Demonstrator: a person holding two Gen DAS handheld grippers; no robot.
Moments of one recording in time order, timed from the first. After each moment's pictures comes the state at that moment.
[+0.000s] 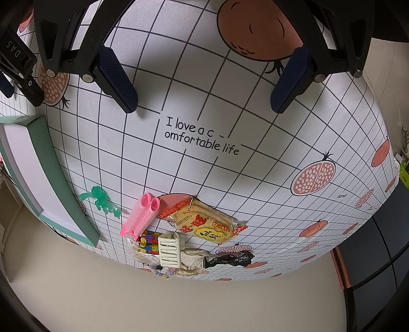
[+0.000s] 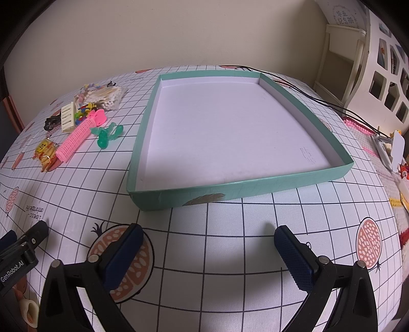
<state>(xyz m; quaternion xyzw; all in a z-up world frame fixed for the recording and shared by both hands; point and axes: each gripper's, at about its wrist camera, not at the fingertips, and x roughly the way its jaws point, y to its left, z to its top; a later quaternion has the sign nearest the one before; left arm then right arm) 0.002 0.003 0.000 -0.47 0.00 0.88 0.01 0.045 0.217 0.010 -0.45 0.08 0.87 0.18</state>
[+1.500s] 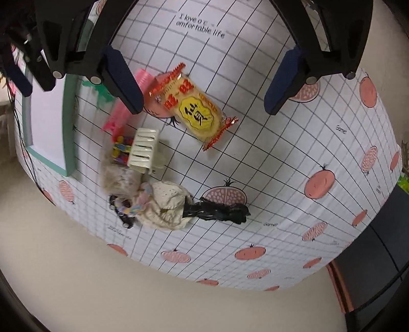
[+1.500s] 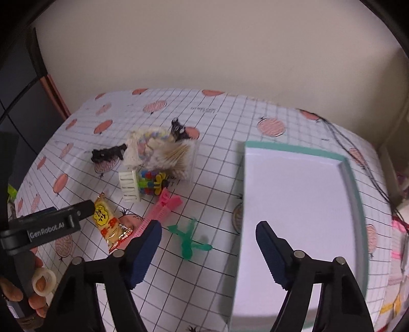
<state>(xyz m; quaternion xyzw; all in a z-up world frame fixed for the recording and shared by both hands) -0.157 -0.020 0.079 -0.56 -0.05 0.83 -0.02 -0.117 0.181 0.104 -0.49 0.05 0.87 0.02</state>
